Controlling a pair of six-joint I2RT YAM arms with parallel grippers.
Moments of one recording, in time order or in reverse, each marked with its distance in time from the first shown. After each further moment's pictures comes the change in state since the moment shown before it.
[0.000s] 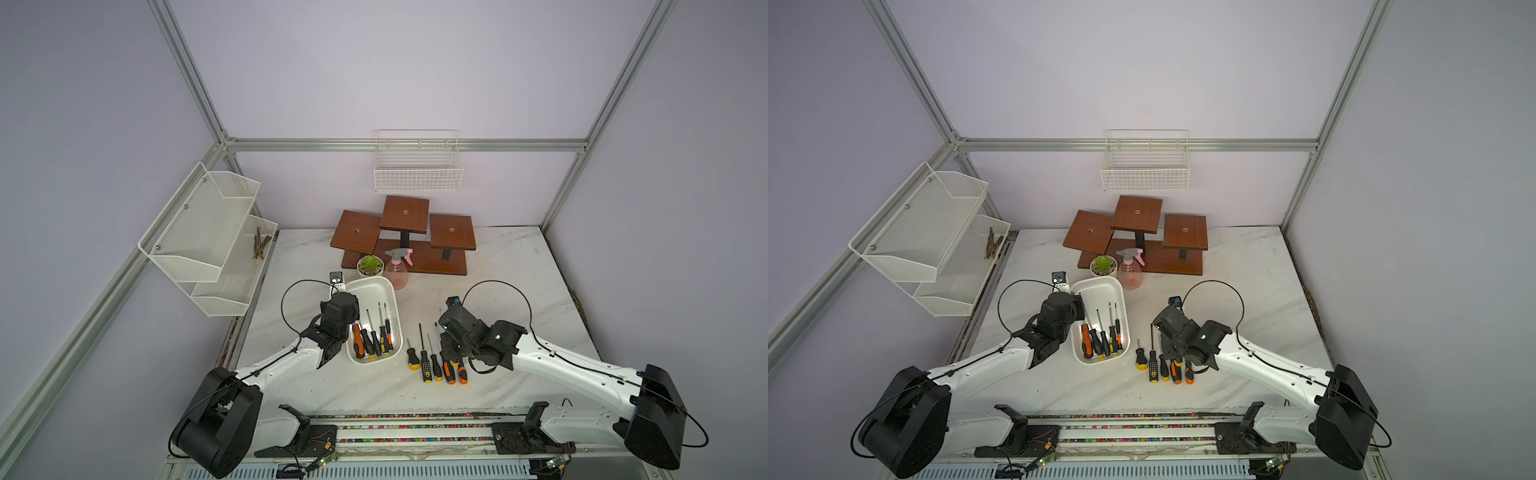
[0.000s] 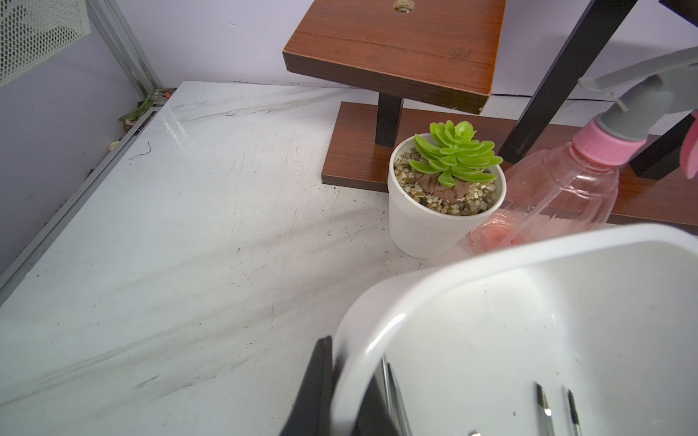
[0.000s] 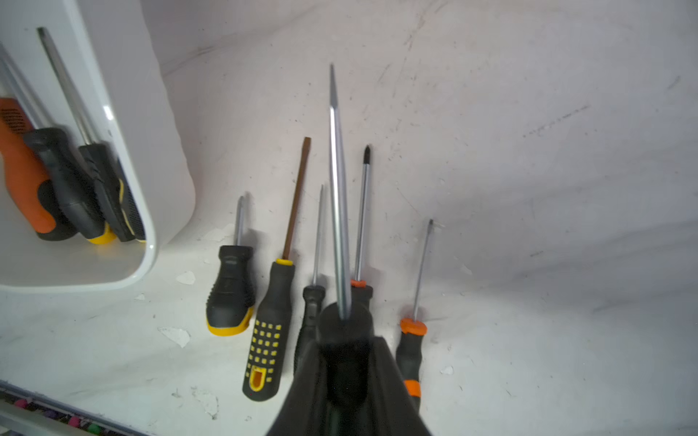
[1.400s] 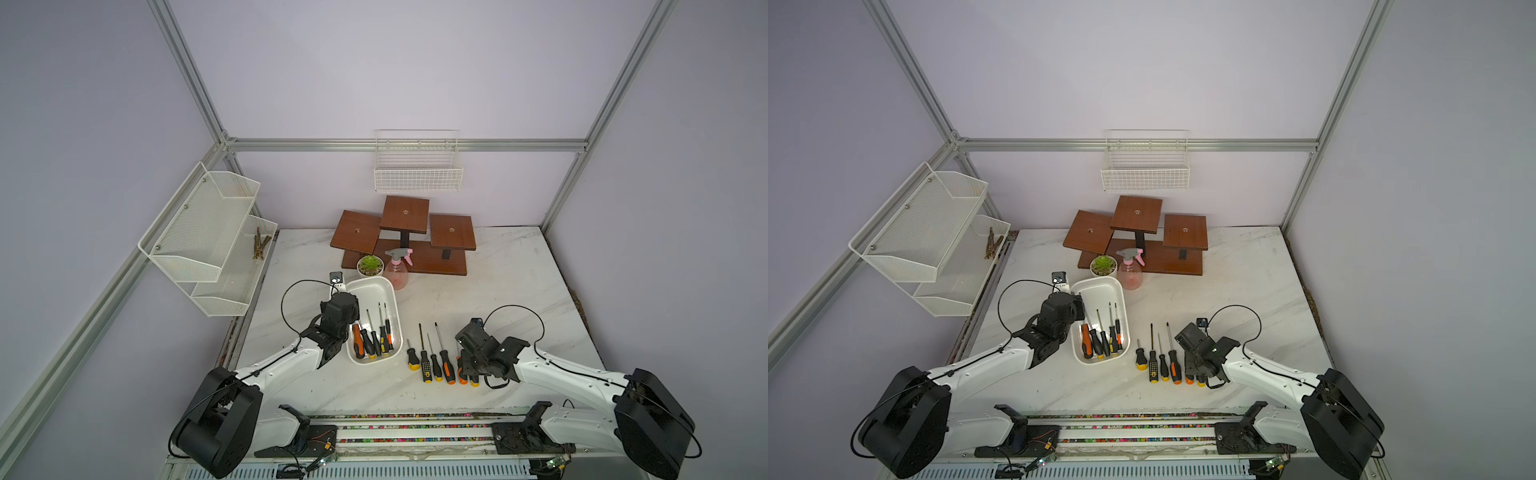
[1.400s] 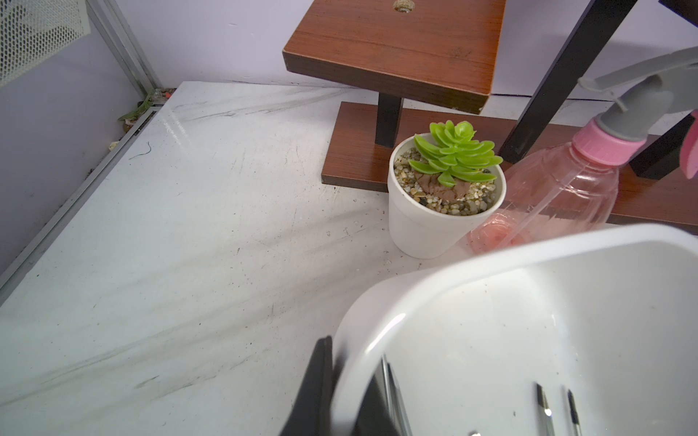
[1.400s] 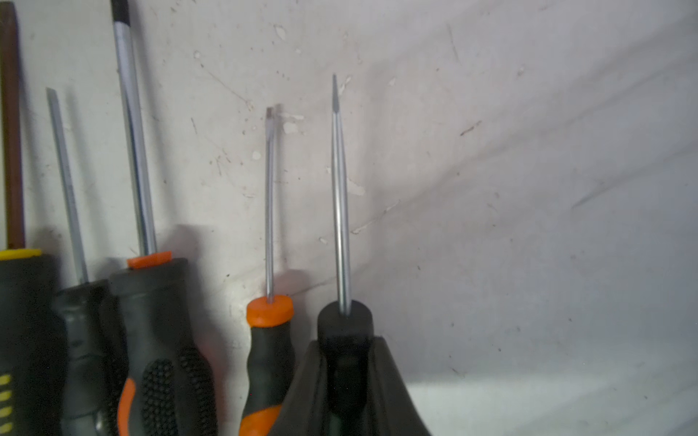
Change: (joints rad) left arm 0.000 0.000 0.000 0.000 0.000 0.000; right arm -0.143 -0.004 -0.299 0.126 -0.033 0.069
